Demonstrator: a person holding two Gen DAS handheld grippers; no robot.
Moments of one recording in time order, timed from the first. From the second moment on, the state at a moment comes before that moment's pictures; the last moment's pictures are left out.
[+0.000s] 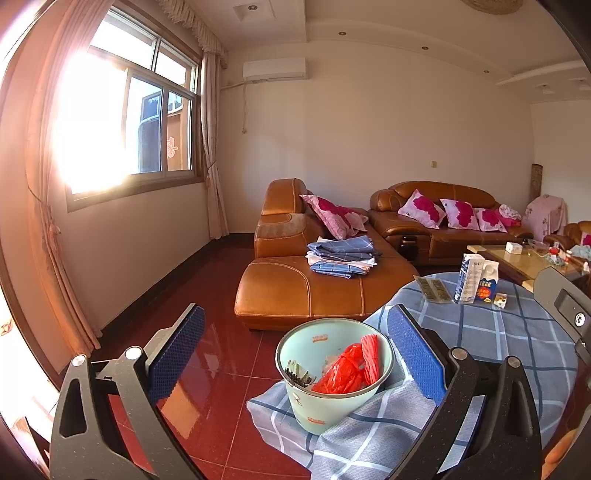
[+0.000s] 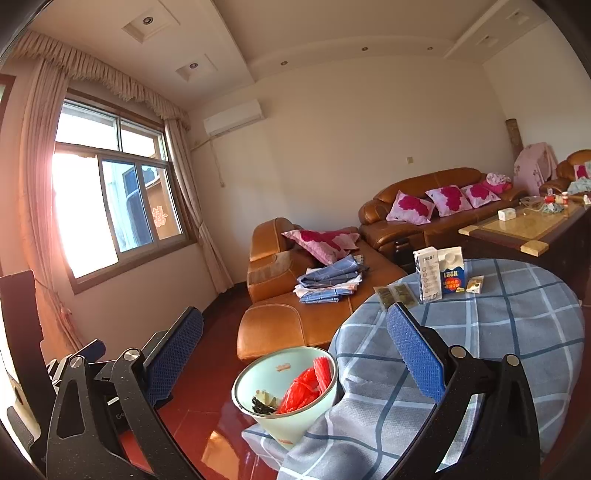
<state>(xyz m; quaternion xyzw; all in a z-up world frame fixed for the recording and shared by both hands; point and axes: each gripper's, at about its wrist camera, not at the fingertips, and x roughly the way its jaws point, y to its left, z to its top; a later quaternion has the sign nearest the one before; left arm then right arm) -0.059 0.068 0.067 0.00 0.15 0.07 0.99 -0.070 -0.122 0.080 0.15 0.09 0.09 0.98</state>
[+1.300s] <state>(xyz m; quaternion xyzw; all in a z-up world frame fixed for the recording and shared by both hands) -0.060 0.069 0.073 0.00 0.16 0.06 0.99 -0.073 -0.124 0.076 0.15 0.09 0.08 0.98</state>
